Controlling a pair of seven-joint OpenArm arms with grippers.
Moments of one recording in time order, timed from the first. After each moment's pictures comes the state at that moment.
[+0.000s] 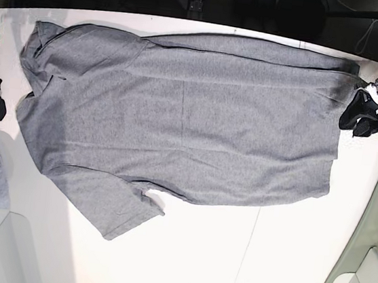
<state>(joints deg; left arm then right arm) 22.6 -26.9 -28.6 91.7 -44.8 -38.0 40.2 -3.6 24.3 32.1 79.4 41.4 31.8 -49.5</state>
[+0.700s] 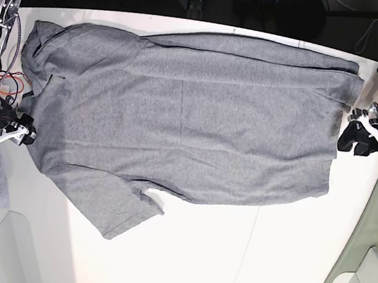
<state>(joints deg) 6.1 -28.8 -21.8 71.9 -35.6 -33.6 35.0 24.0 23.5 11.3 33.8 23.8 25.3 -31.6</state>
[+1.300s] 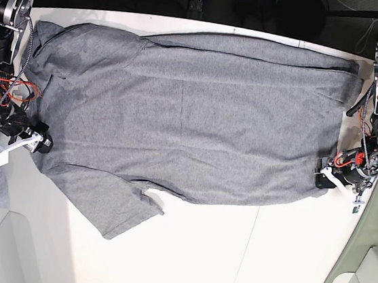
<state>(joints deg) -23.9 -25.3 -2.5 34.4 -19.5 -20.2 19.0 23.9 20.0 11.4 34.2 25.0 26.2 -31.9</state>
